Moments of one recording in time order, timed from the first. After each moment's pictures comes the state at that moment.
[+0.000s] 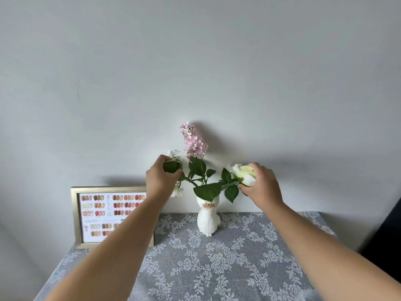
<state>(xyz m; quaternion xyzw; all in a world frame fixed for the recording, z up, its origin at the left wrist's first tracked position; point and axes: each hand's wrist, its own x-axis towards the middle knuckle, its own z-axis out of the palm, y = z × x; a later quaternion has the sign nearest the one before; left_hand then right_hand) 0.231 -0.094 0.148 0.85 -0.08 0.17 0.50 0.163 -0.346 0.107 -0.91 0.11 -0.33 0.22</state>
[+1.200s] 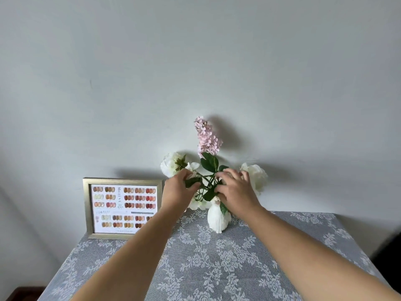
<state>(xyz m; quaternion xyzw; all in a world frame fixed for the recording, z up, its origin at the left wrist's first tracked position) 0.225 -0.092 0.109 0.89 -0.12 0.11 0.43 0.193 -0.267 0.091 -0.97 -0.09 -0.24 0.00</state>
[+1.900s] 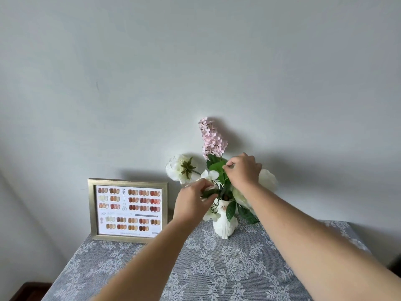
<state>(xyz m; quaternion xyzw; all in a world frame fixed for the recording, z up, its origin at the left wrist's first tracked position) 0.217 -0.105 0.098 0.87 -0.21 0.15 0.41 0.256 -0.264 0.130 -0.93 0.14 -0.25 0.24</state>
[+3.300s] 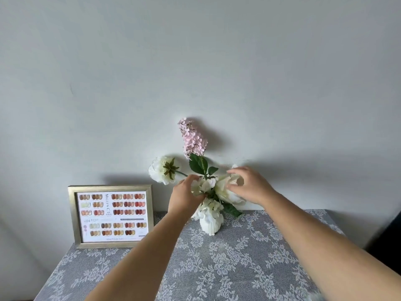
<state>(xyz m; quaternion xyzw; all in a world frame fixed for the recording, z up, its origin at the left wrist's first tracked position) 0.232 -0.133 0.094 0.90 -0.15 0.05 0.40 0.191 -0.333 0.116 -0.96 0.02 -0.11 0.26</state>
